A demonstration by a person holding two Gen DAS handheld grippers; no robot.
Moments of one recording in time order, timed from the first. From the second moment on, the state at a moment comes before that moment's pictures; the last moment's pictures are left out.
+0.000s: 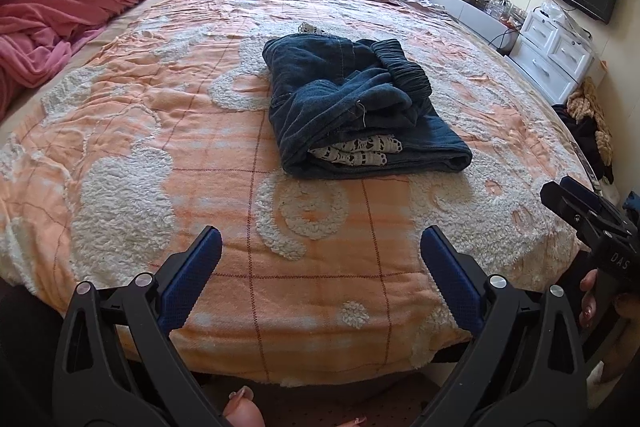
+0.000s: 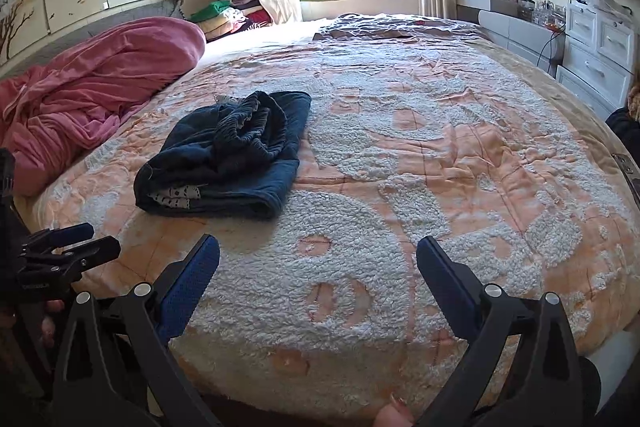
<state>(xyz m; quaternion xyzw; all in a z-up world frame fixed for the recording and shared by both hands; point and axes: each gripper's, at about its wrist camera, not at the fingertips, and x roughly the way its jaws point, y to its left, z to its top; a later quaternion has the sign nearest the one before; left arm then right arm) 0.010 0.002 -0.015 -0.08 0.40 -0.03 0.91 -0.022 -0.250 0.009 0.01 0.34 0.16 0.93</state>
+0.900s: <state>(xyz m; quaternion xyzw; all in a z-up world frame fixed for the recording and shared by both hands) 0.007 0.004 -0.014 -0.08 0.41 -0.03 0.91 -0.022 -0.248 0.009 0.01 0.34 0.16 0.93</state>
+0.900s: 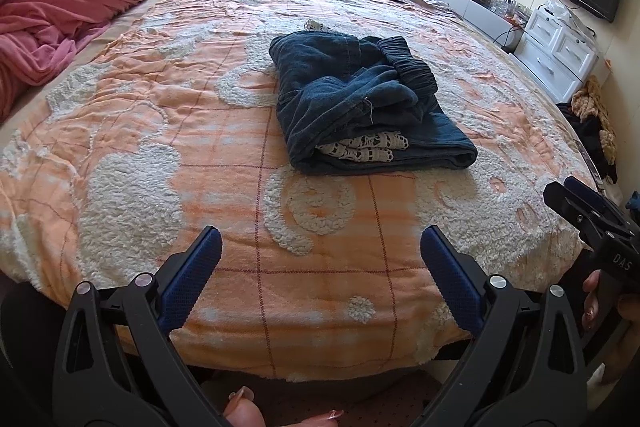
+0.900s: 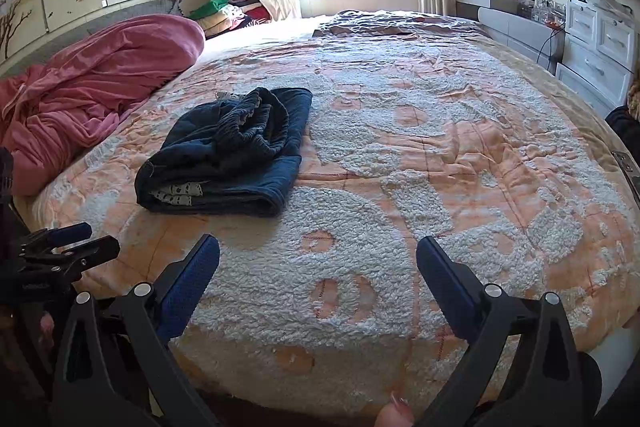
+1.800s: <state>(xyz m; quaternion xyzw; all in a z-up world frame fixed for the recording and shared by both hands) 0.005 0.005 -0.010 -0.08 0.41 -0.02 0.91 -0.025 -0.248 0.011 0.01 0.35 0.15 0.93</state>
